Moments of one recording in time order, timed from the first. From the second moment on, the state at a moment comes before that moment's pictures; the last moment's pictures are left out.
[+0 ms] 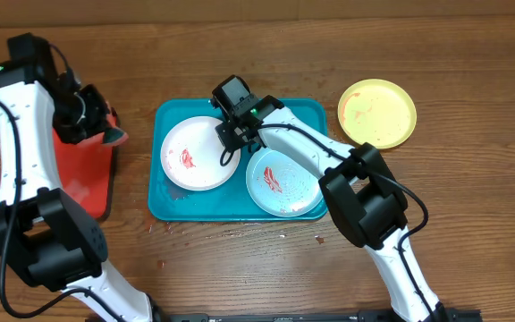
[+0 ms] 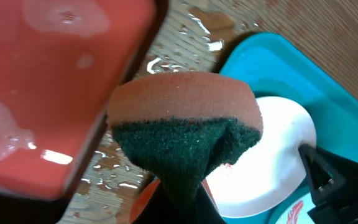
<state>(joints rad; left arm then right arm) 0.31 1.93 1.80 -1.27 0.22 -0.26 0.68 2.36 1.87 -0.64 -0.06 0.18</state>
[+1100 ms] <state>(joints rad) -0.04 1.94 1.43 -0.76 0.22 -0.42 0.68 2.35 1.87 -0.74 -0.08 0.50</state>
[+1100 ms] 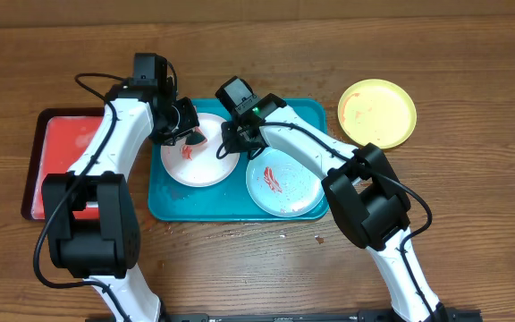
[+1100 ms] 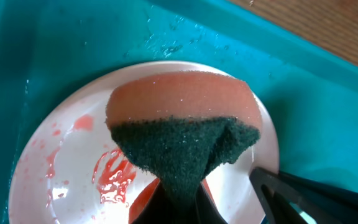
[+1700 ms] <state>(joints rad) -0.09 2.02 1.34 -0.73 0.24 -0.46 0.68 2.35 1.87 -0.73 -0.08 0.50</state>
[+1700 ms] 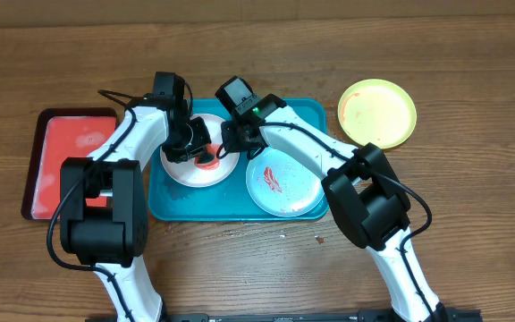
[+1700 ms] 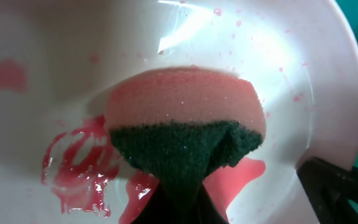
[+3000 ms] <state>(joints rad) 0.00 2.19 1.59 -0.97 0.40 -0.36 0.66 2.35 1.87 -0.74 -0.06 0.49</state>
